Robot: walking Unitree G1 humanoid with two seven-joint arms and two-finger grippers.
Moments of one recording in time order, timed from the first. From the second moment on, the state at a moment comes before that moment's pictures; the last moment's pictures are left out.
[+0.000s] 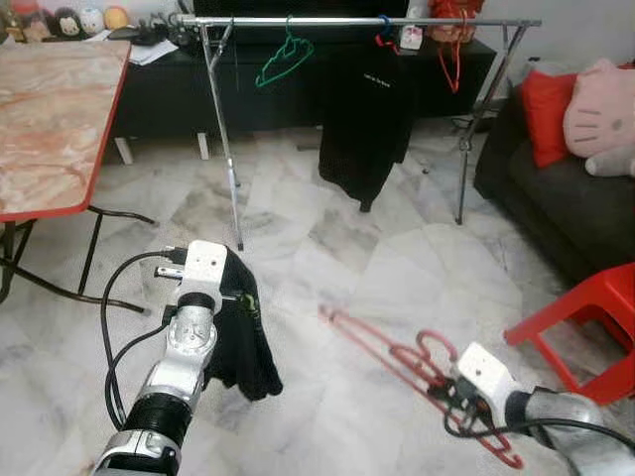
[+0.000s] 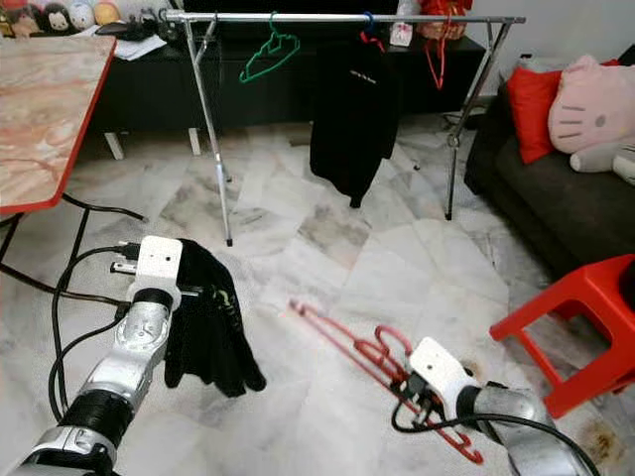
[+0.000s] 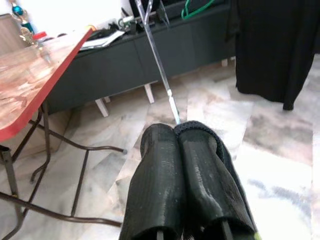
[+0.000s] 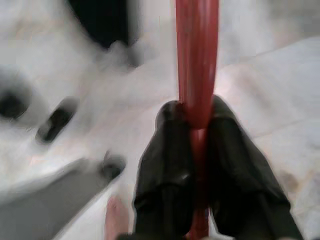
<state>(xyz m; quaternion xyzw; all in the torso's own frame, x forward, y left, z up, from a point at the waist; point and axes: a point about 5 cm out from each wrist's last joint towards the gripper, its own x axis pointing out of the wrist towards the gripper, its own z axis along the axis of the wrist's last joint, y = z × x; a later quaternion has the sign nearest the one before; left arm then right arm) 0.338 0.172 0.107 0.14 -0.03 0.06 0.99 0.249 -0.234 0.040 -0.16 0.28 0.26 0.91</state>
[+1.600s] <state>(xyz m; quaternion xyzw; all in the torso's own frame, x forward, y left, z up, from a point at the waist) 0.315 0.146 0.142 -0.01 -0.12 -0.04 0.99 0.125 -0.214 -0.103 0.00 0.51 -0.11 0.85</state>
